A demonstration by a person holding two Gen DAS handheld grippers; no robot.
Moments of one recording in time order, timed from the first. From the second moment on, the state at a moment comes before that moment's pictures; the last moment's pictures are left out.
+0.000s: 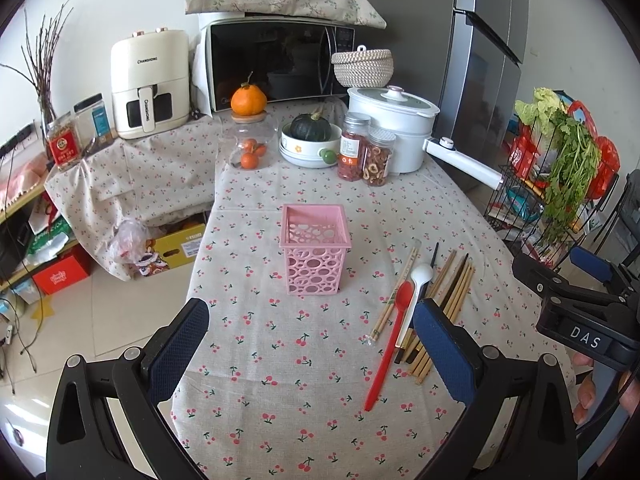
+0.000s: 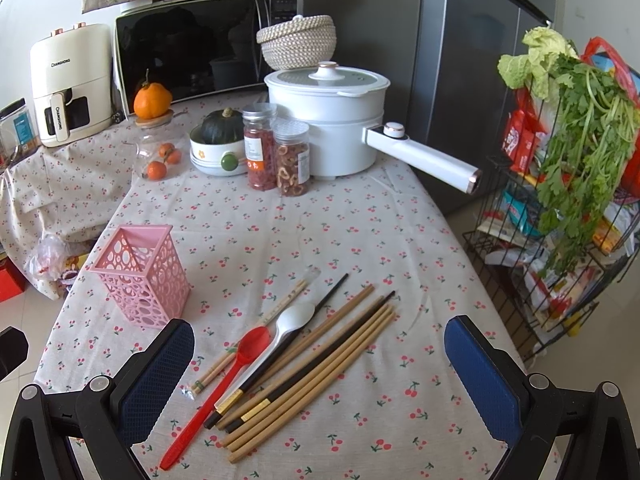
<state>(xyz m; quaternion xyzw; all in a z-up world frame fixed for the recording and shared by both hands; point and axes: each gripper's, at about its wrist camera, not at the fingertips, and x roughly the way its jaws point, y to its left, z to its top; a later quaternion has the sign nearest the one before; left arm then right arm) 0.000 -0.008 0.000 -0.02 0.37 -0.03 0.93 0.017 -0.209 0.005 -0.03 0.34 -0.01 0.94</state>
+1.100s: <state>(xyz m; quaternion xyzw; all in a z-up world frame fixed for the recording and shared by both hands) 0.000 -0.008 0.002 -0.01 0.36 -0.02 0.93 0.017 -0.205 0.002 -0.03 0.34 -0.01 0.94</state>
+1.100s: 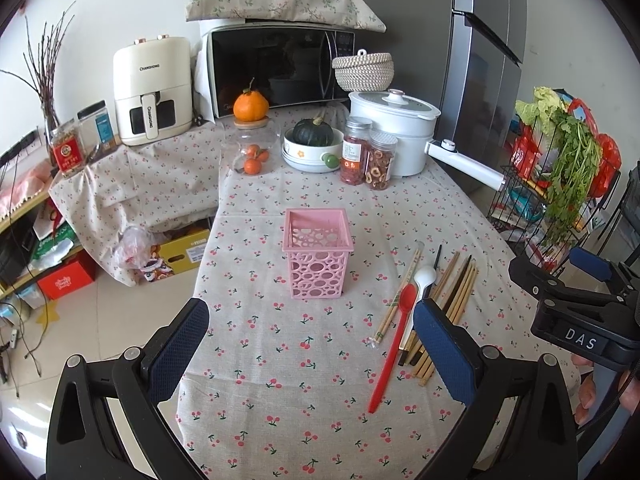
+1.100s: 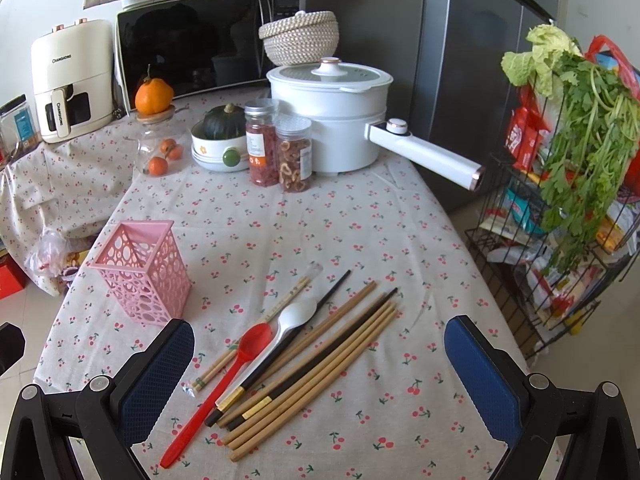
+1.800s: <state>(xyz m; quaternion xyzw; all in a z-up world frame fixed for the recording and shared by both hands) 0.031 -0.018 0.003 -0.01 0.36 -0.02 0.93 0.029 -0.222 0.007 -0.03 0.34 -0.03 0.94</state>
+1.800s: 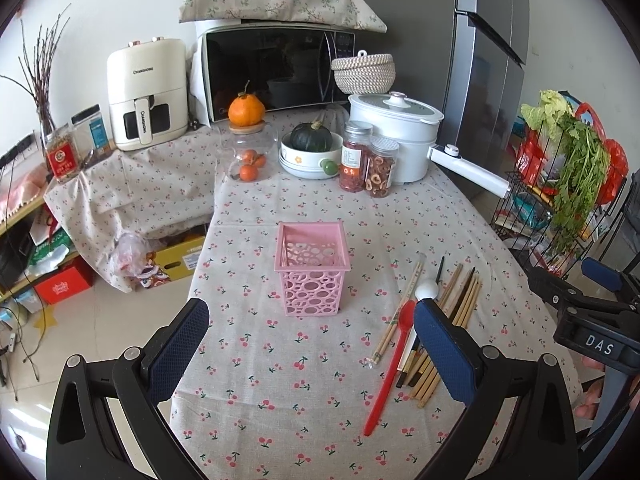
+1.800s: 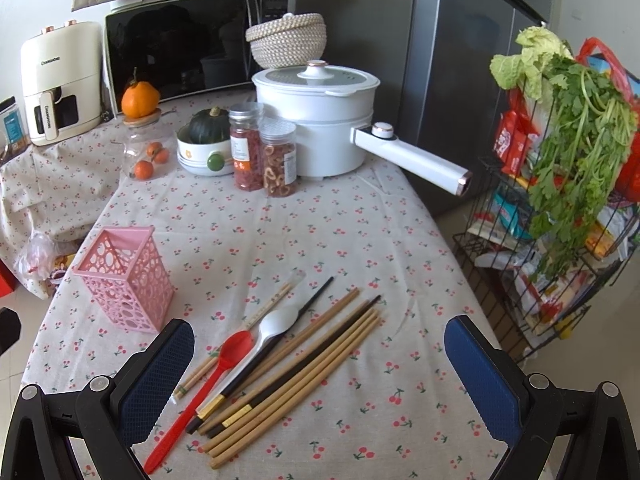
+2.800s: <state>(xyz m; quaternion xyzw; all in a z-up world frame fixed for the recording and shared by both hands) 0.260 -0.189 -0.155 0.08 0.63 -0.14 0.76 0.152 -0.377 -0.090 0.18 0.55 -0.05 0.81</state>
